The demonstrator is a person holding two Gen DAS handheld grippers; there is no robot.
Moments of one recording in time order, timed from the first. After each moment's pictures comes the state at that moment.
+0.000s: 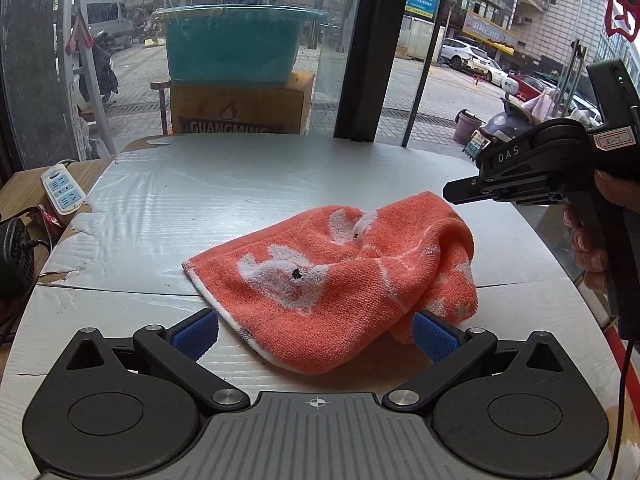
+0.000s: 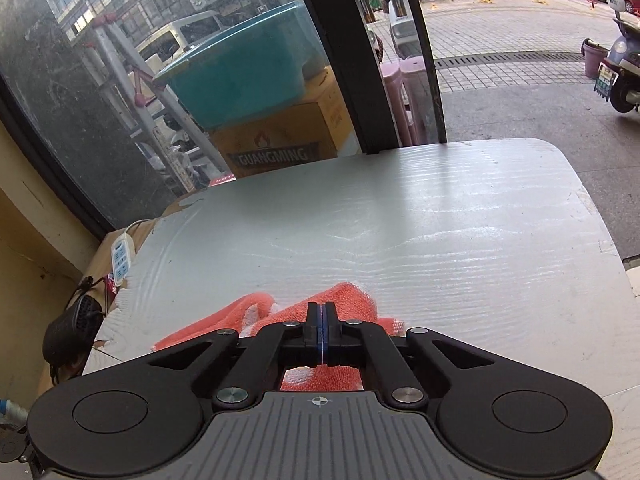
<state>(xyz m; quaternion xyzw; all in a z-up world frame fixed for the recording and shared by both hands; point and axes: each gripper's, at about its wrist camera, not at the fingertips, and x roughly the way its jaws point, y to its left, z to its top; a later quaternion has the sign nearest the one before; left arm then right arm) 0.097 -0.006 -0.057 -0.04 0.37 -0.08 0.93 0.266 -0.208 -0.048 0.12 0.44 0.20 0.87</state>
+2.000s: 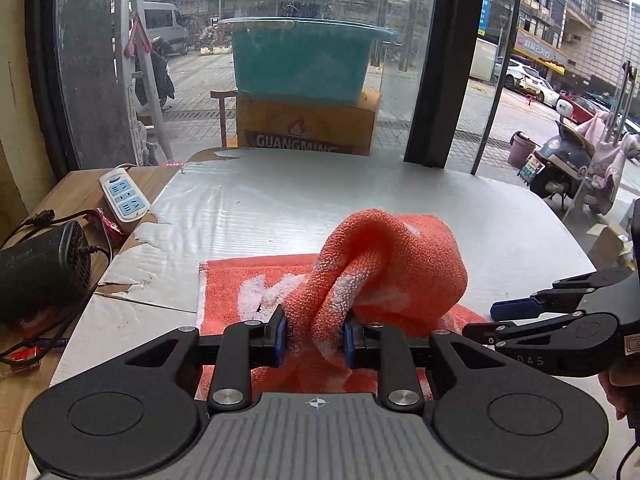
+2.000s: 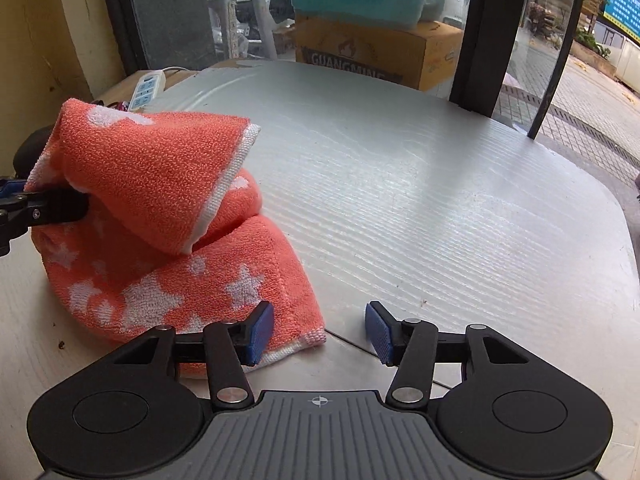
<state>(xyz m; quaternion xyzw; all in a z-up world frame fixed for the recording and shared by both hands) 0.096 0.026 -0.045 -0.05 0.36 0.02 0.93 0.206 -0.137 -0.097 -0.14 0.43 0.30 0.84</state>
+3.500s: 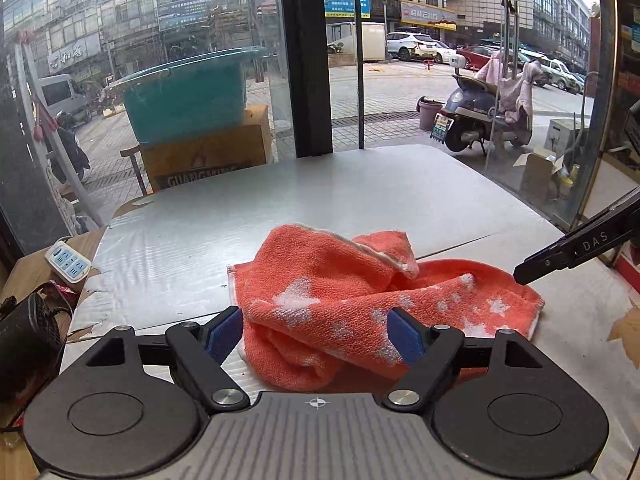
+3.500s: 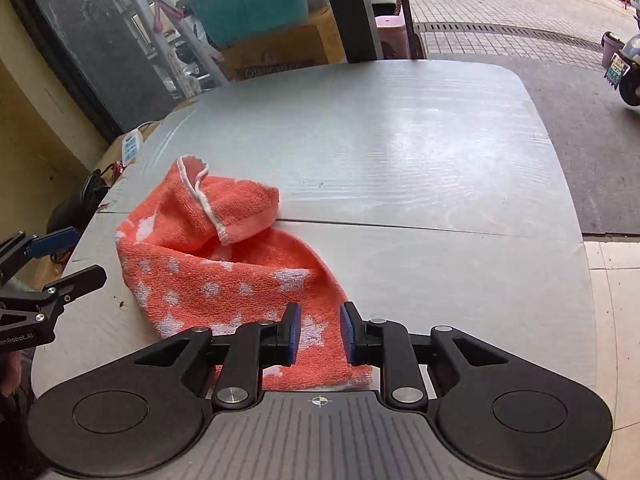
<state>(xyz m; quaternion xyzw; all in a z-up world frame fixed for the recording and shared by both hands) 0.035 -0.023 -0.041 0.07 0.33 -0.12 0.93 0.142 -0.256 -0.066 0.02 0.49 0.24 0.84</state>
